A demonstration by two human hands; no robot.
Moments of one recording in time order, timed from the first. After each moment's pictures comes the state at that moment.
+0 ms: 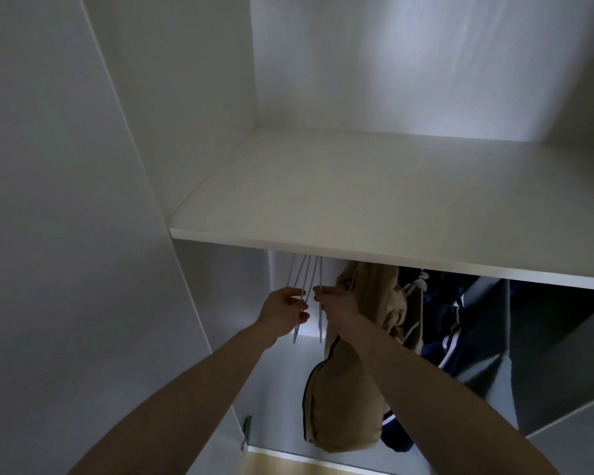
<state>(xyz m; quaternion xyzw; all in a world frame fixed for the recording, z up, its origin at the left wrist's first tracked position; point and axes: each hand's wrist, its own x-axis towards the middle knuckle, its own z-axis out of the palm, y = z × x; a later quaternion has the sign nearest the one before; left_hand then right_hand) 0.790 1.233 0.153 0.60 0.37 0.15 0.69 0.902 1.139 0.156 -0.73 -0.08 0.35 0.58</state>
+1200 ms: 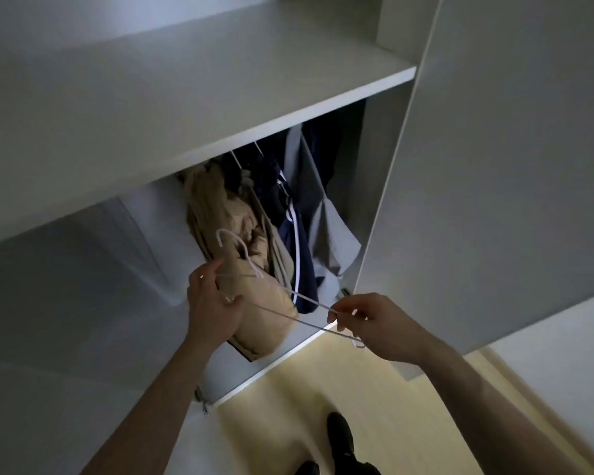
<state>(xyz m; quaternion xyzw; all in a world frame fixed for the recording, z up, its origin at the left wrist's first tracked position) 0.768 1.102 0.110 0.90 0.15 0.08 0.40 0.767 0.789 0.191 -0.86 -0.11 0.25 0.44</state>
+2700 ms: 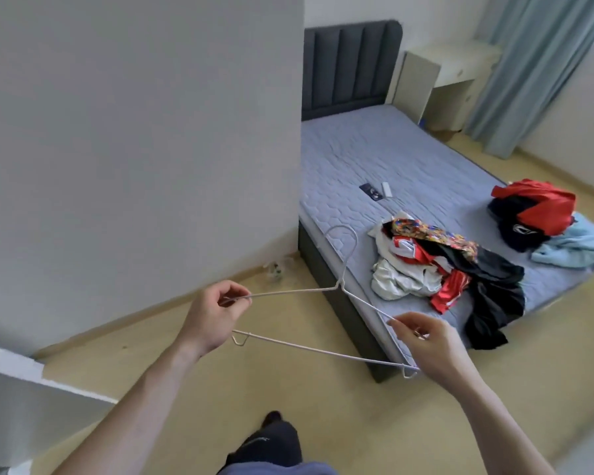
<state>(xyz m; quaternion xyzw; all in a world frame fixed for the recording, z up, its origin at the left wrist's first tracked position) 0.256 0.440 0.144 0.70 -0.48 -0.35 0.39 -0.122 0.417 0.141 -0.62 0.65 -0.27 0.35</state>
